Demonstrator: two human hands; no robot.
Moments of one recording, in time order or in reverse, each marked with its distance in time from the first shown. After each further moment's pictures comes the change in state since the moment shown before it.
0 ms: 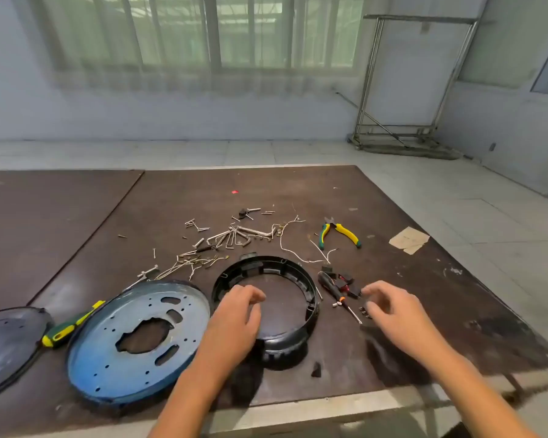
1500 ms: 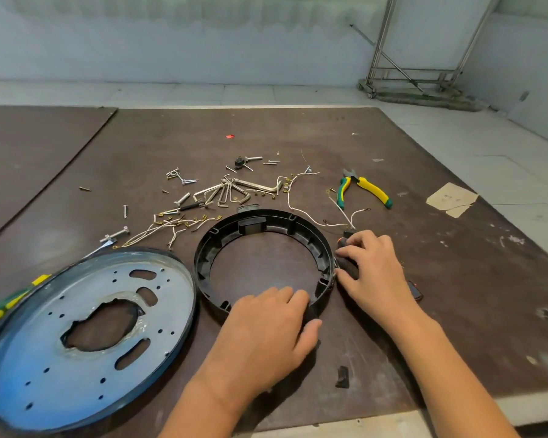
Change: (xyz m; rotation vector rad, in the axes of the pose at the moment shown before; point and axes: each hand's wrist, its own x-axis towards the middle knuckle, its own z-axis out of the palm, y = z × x) left_hand 0.017 -0.010 0.052 0.478 -0.233 0.349; right_hand 0.085 0.013 0.110 -0.327 0.127 -0.221
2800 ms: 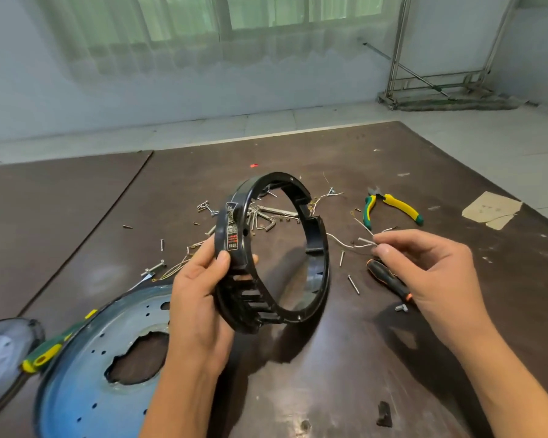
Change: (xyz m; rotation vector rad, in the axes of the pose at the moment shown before) left_hand 0.011 -0.061 -0.055 -1.687 0.639 -0.457; right_hand 0.002 -0.035 -0.060 1.052 0.248 0.087
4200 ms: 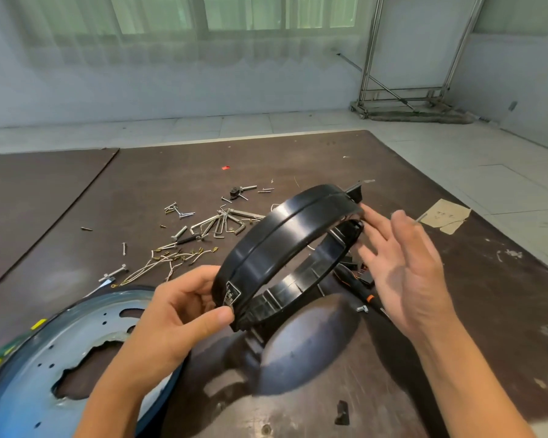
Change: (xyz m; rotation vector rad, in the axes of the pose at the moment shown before) left_hand -0.004 0.001 -0.026 0.466 -0.540 0.035; right_hand 0.015 -0.016 -0.006 0.784 0.034 0.227
